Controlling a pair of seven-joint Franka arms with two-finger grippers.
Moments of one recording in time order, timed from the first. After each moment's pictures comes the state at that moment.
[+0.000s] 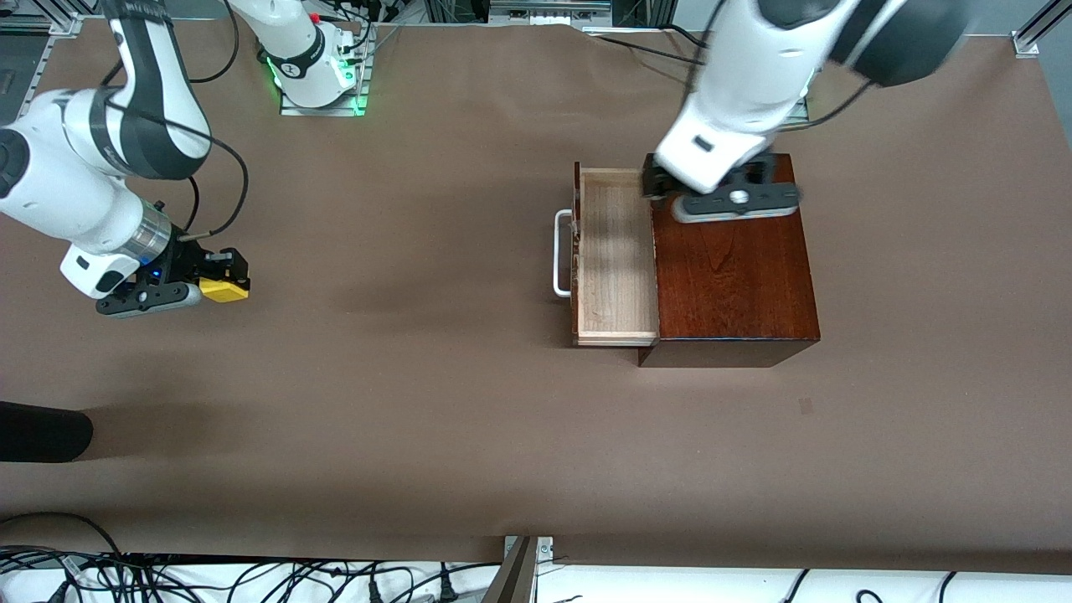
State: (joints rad) left arm -0.35 0.17 -0.15 -1.45 0.03 1.53 -0.55; right arm 0.17 0.12 -0.12 -1.95 0.12 2.09 -0.21
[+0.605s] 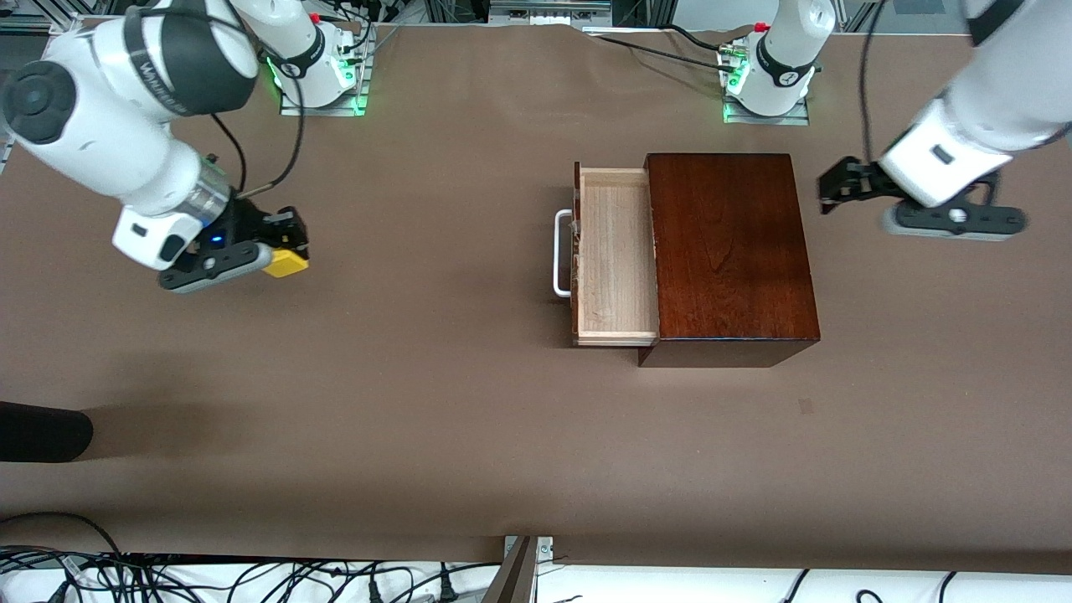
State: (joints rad) left arm -0.23 0.03 0.09 -1.58 0.00 1.52 -0.09; right arm 0.17 0.09 0.10 -1.81 0.11 1.94 -0.09
